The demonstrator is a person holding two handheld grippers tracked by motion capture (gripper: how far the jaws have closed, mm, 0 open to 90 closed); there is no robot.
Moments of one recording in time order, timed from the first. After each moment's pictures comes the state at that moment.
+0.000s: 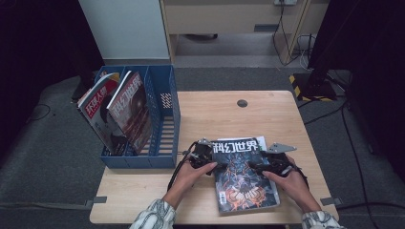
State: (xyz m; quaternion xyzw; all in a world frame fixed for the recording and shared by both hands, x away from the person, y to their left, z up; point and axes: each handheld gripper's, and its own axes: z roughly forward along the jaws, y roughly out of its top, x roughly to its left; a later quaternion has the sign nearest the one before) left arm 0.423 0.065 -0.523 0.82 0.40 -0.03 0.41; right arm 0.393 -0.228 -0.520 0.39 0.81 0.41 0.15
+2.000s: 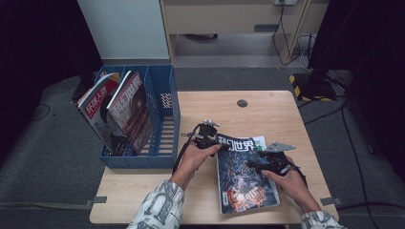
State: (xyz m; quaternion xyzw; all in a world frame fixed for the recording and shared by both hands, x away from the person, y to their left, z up) left arm 0.460 0.048 -0.471 0.82 0.40 -0.04 0.40; right arm 0.396 -0.225 -0.520 0.40 0.80 0.41 0.14
